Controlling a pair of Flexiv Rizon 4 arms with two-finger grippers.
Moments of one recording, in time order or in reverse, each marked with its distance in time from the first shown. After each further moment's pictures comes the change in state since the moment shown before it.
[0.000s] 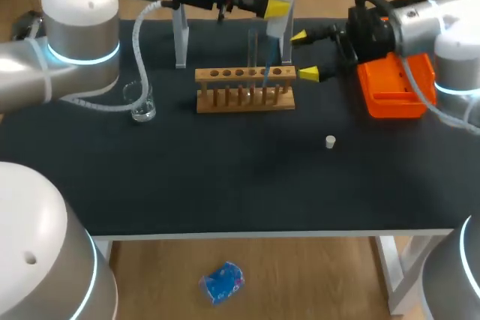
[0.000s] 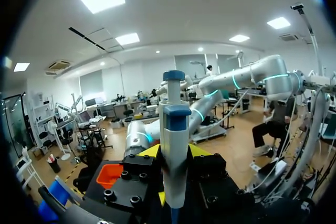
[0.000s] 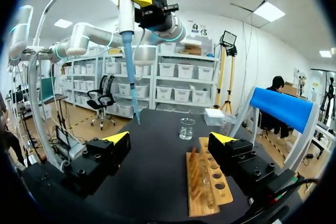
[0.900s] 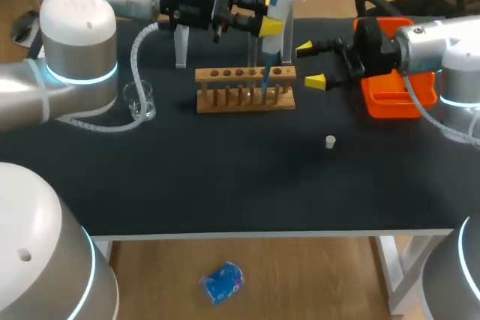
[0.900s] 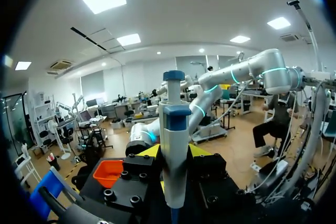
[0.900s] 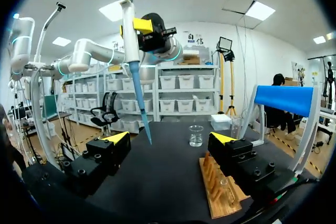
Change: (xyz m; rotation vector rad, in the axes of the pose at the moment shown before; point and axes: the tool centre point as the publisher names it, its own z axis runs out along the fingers) left arm 0.014 0.032 0.001 0.017 -0.011 -0.003; right arm 0.025 0.001 -0.003 -0.116 0.021 0.102
